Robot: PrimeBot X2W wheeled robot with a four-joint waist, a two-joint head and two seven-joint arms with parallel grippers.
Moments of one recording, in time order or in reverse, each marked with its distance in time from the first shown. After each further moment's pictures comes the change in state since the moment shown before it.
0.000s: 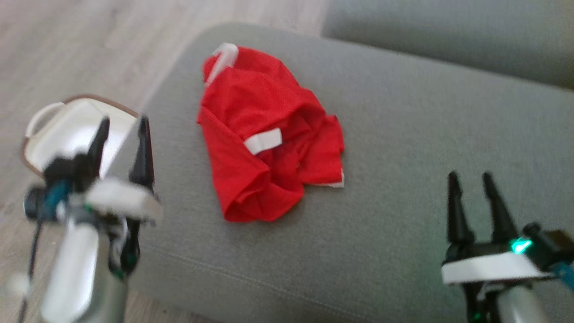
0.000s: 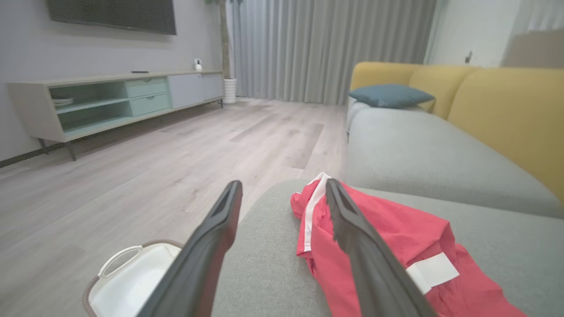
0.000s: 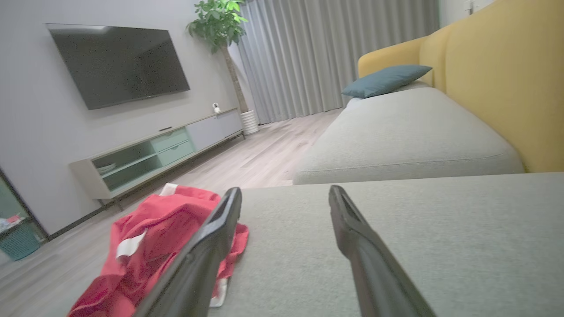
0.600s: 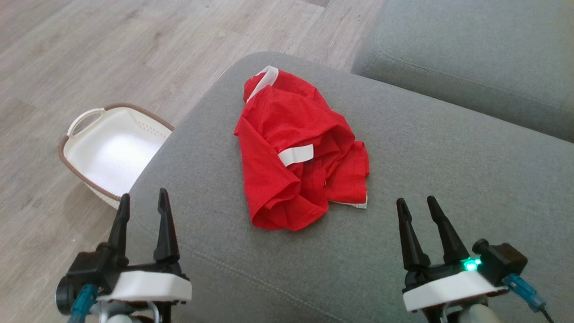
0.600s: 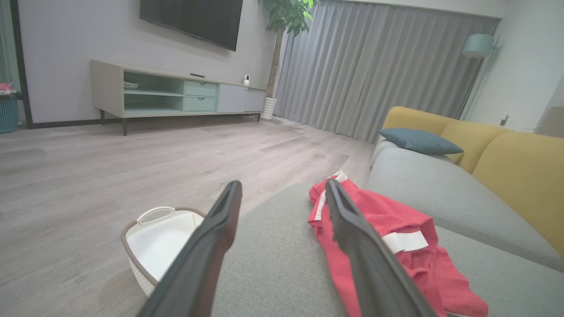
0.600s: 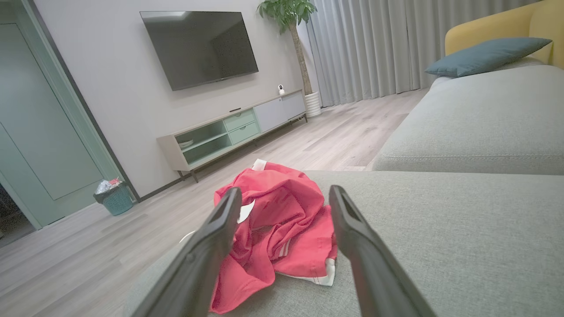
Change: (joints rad) left arm 0.338 -0.088 -0.050 -0.235 -0.012 0.124 -0.101; right arm 0.021 0.000 0.172 0.051 0.067 0.000 0.000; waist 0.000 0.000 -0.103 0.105
